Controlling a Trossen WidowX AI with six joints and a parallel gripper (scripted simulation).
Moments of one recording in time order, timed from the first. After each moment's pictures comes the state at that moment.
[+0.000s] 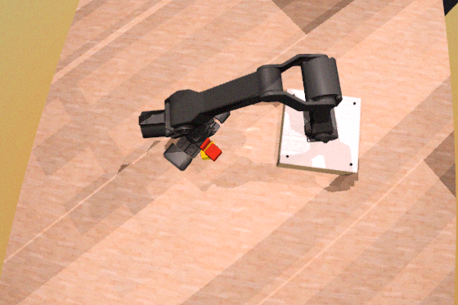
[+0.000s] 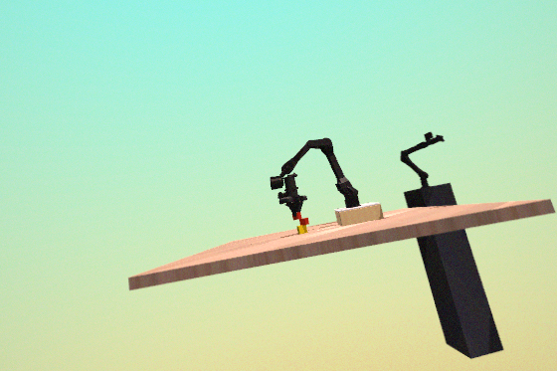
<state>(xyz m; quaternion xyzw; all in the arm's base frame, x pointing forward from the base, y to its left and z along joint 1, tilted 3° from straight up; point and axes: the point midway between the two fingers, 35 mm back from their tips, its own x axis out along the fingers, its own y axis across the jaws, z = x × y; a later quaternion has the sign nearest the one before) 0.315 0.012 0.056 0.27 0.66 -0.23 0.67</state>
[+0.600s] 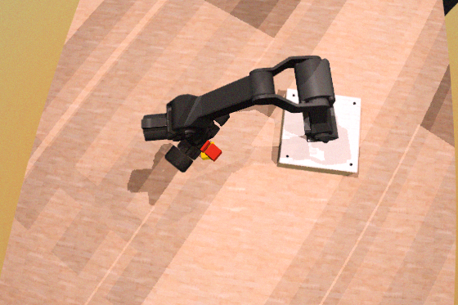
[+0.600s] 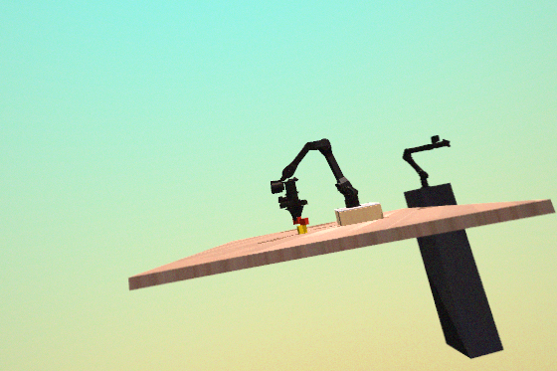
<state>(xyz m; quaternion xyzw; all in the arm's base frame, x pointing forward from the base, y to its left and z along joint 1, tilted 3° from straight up) 0.318 0.014 0.034 0.27 0.65 -0.23 0.67</state>
